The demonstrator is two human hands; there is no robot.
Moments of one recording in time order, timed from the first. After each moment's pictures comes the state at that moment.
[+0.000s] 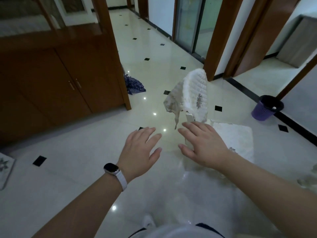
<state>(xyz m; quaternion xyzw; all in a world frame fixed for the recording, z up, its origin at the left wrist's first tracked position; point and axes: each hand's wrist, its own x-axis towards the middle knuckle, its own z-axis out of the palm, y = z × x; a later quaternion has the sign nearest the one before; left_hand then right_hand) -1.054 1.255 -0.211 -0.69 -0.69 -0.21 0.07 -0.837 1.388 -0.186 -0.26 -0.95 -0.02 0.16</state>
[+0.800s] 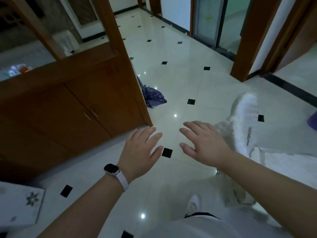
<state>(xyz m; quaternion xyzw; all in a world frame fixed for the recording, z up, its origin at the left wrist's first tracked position) -1.308 1.498 -0.190 -0.68 -0.72 -0.13 0.07 -1.098 1.644 -0.213 -0.25 -0.95 0.04 0.19</state>
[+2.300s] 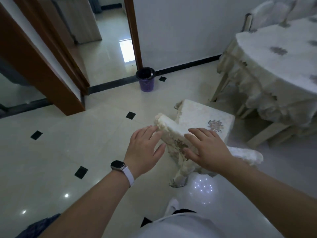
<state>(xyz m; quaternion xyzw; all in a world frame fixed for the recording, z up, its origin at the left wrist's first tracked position) -1.294 2.003 -0.231 -0.97 -0.09 -0.16 -0.14 -1.149 1.796 -0.228 -0.86 -0.50 -0.03 0.07</state>
